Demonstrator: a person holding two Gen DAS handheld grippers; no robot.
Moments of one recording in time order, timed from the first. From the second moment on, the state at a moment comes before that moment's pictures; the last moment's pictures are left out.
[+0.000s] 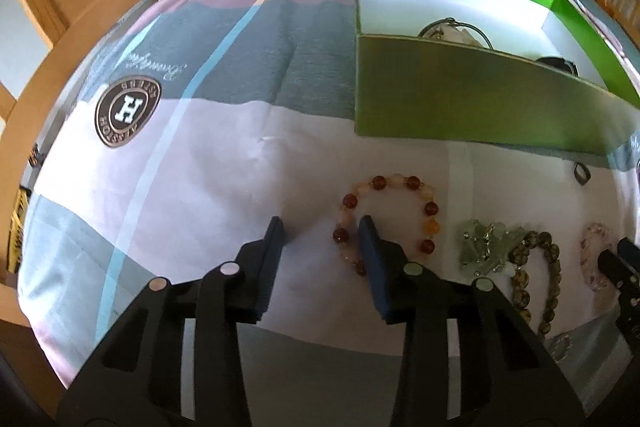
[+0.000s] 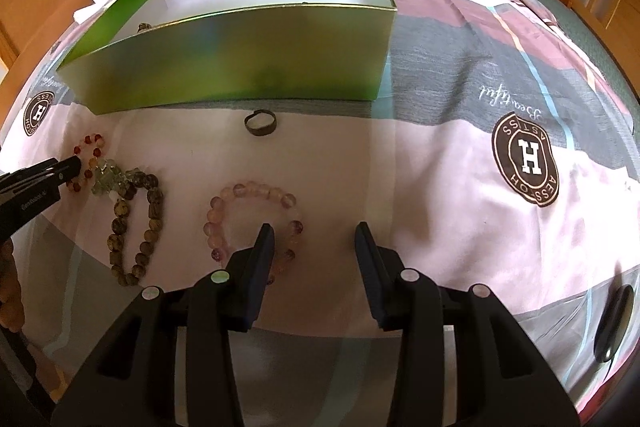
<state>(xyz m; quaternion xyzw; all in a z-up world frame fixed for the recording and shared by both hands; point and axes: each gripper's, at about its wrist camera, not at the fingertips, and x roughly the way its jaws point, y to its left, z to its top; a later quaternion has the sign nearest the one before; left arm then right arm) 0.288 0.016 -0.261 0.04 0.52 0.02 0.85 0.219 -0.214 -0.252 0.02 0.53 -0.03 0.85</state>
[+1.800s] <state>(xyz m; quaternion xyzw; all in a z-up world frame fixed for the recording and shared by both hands) 0.270 -0.007 -0.262 0.10 0.50 0.02 0.86 0.222 -0.208 -0.251 0.03 0.52 -0.01 0.85</state>
